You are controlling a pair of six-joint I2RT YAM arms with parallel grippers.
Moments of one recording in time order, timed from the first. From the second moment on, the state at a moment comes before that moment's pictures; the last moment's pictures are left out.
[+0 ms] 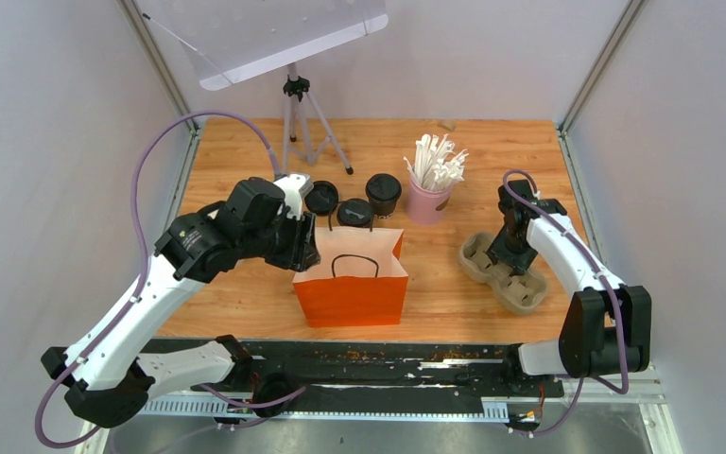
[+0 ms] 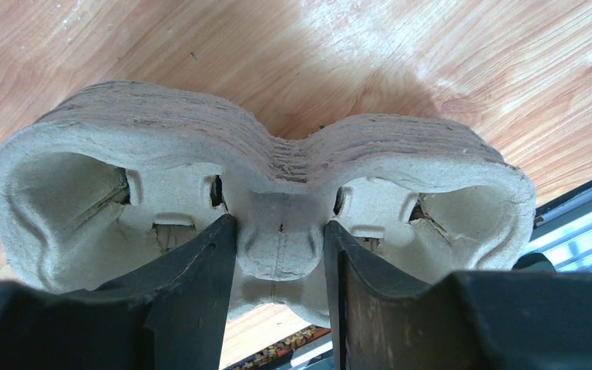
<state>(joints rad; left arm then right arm) -0.76 1.05 1.39 -1.15 0.02 -0.41 0.10 1.37 0.99 -0.97 0.25 0.74</state>
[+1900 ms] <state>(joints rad) -0.76 0.94 1.38 -1.20 -0.11 -0.47 0.10 1.36 1.02 -1.03 0.22 0.51</state>
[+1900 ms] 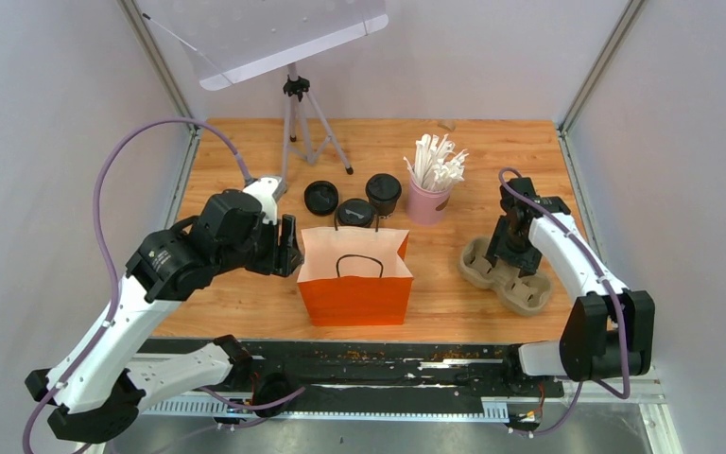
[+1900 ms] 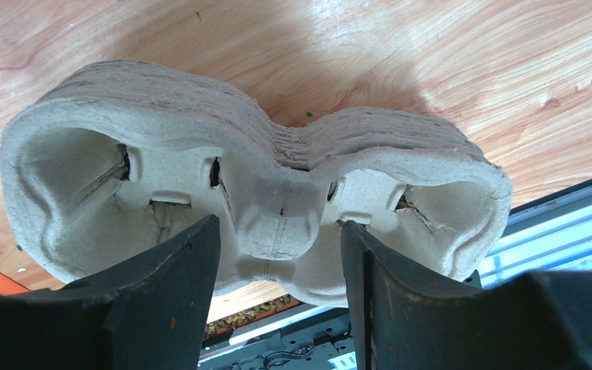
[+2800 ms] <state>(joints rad) -0.76 0.91 1.38 -1.22 -0.11 -0.49 0.10 1.37 1.01 -1.02 0.21 0.50</state>
